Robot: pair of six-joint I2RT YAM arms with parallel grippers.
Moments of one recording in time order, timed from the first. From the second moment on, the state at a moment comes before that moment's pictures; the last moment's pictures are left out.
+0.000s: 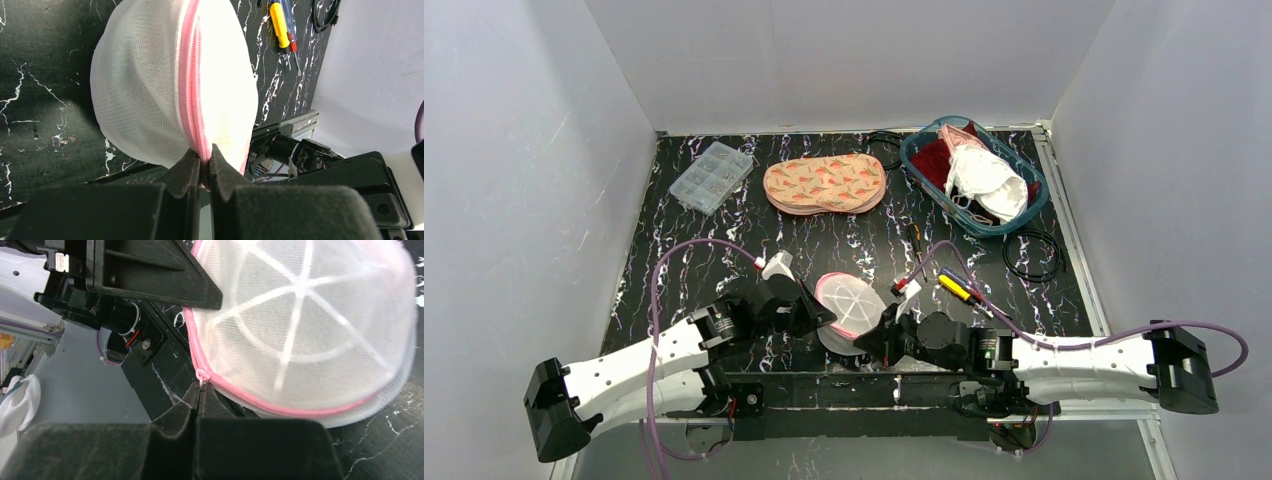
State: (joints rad) left arm -1.01 0.84 0.57 -0.43 -0.15 -1.27; right arm 1.42 0.90 0.39 0.18 0.25 0.73
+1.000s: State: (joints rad) left arm -0.82 1.01 0.64 -0.28 0.21 -0.91; right arm 1.42 0.71 0.38 -0.15 0.42 0.67
